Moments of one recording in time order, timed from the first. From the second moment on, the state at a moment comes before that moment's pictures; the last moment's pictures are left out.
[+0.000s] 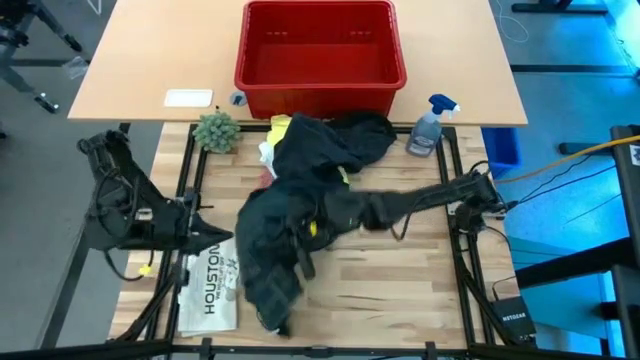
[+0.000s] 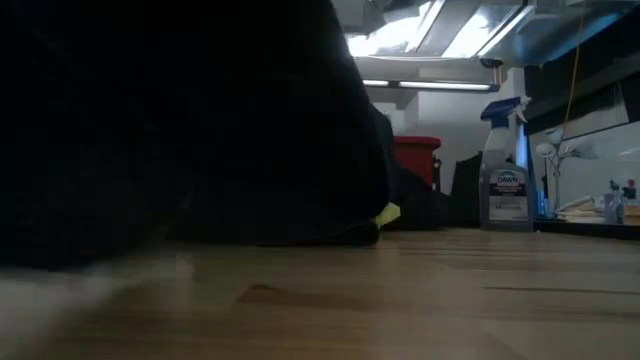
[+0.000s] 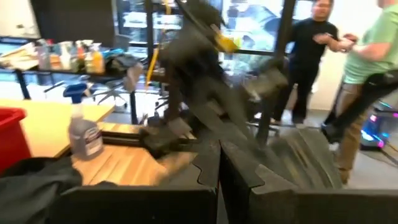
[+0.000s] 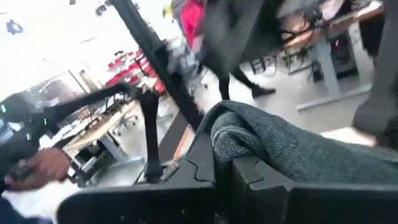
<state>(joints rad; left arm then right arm) -0.96 1.03 1.23 -0.29 -1.03 -0.15 0.24 1.90 1.91 -0.01 -0.12 0.52</state>
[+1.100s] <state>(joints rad) -1.13 1.25 1.24 -0.28 -1.50 -0.36 0.01 1.83 2.19 -0.16 -0.23 0.47</state>
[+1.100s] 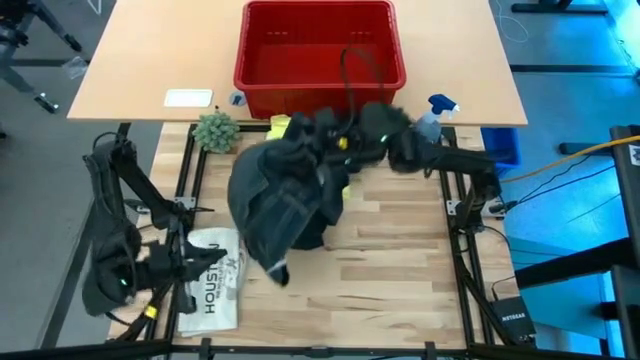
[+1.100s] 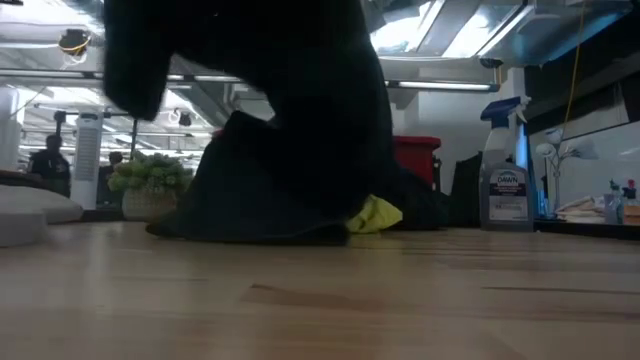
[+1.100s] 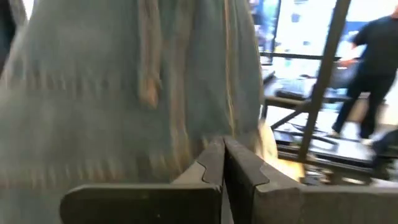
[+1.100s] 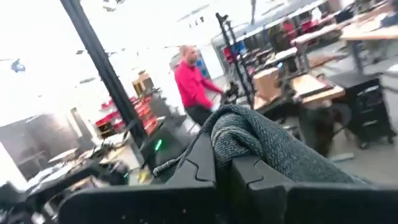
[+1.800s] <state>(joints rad) -0.83 1.67 1.32 0.24 -1.57 0.40 -0.25 1.80 2.36 -0.17 -0.31 0.64</state>
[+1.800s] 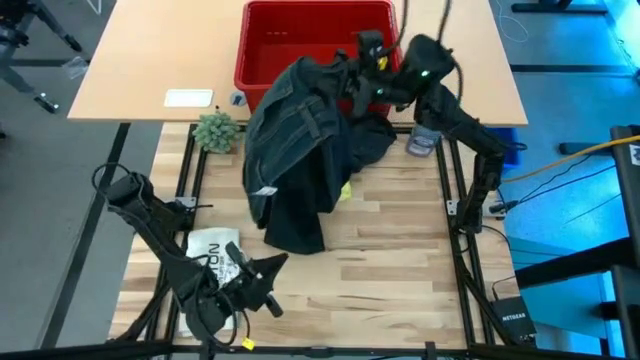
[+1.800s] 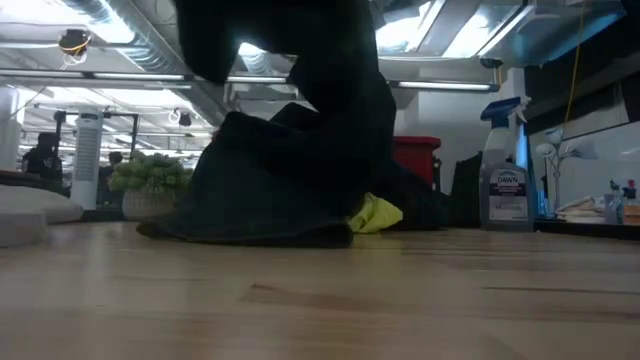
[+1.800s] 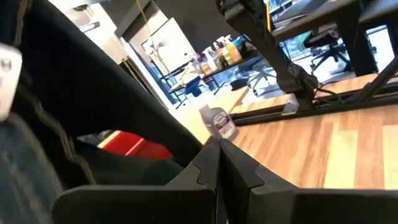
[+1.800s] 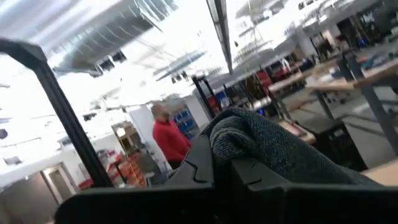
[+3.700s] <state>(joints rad) -0.23 1.20 1.33 -0.65 -1.03 -0.10 -0.62 1.75 2.35 0.11 -0.39 0.67</state>
